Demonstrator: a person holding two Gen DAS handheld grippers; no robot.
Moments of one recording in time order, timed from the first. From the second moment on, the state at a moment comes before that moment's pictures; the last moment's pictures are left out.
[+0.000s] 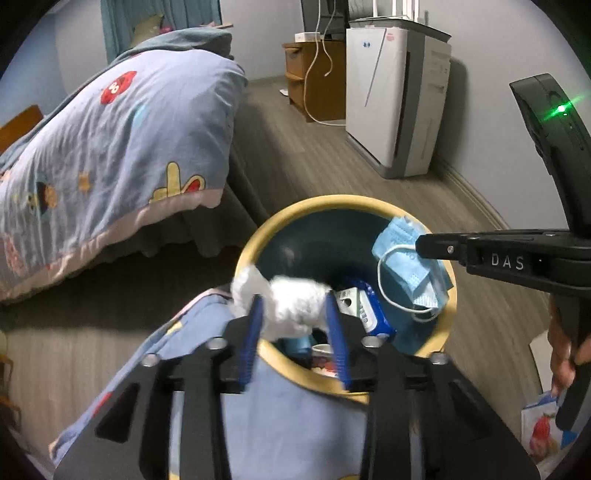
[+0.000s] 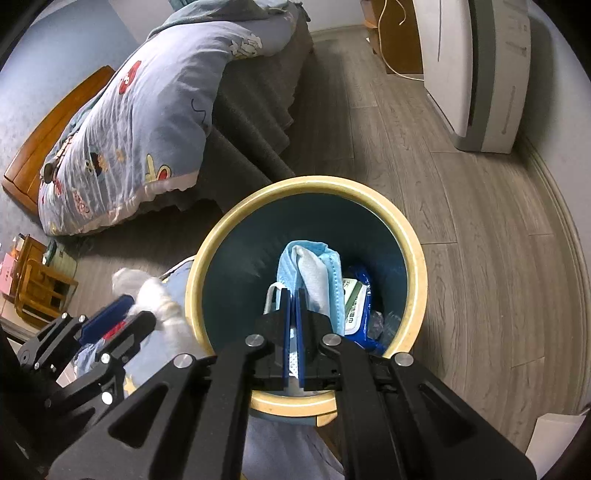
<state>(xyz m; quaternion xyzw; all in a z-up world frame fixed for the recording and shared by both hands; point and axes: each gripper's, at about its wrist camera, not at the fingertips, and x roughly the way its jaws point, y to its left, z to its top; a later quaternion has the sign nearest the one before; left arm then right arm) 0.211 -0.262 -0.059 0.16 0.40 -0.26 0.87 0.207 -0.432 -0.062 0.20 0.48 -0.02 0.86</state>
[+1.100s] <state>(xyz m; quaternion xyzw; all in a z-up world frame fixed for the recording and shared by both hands) 0.118 -0.095 0.009 0.10 0.39 -0.13 0.91 0.186 -0.380 -0.022 0.16 0.45 -0.02 0.88</state>
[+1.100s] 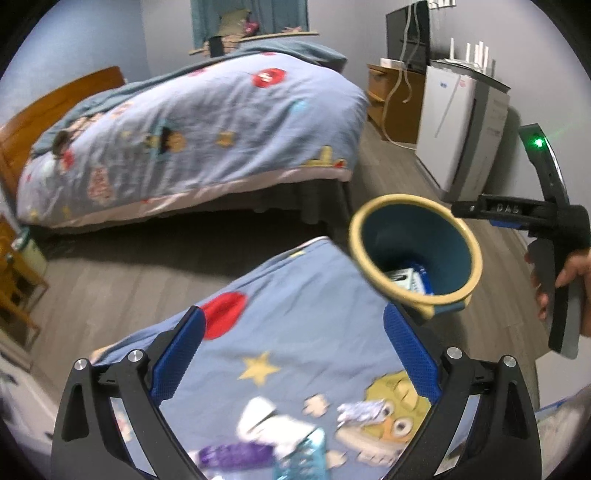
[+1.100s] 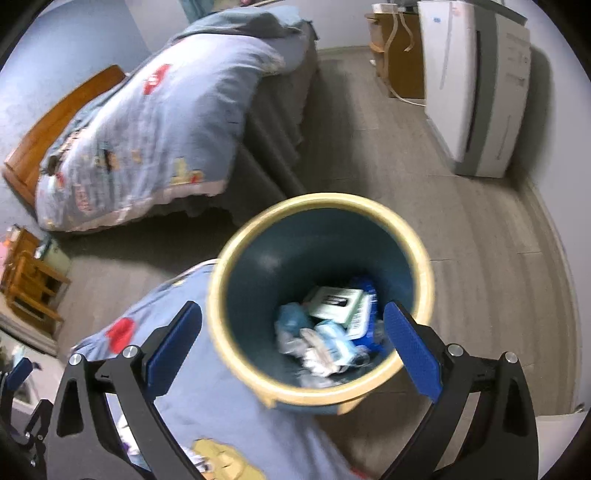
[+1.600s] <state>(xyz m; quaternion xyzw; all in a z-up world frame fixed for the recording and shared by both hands) 0.038 0.040 0.012 0.01 0.41 -0.04 0.91 0.141 -0.288 0.005 0.08 0.44 0.04 0.89</state>
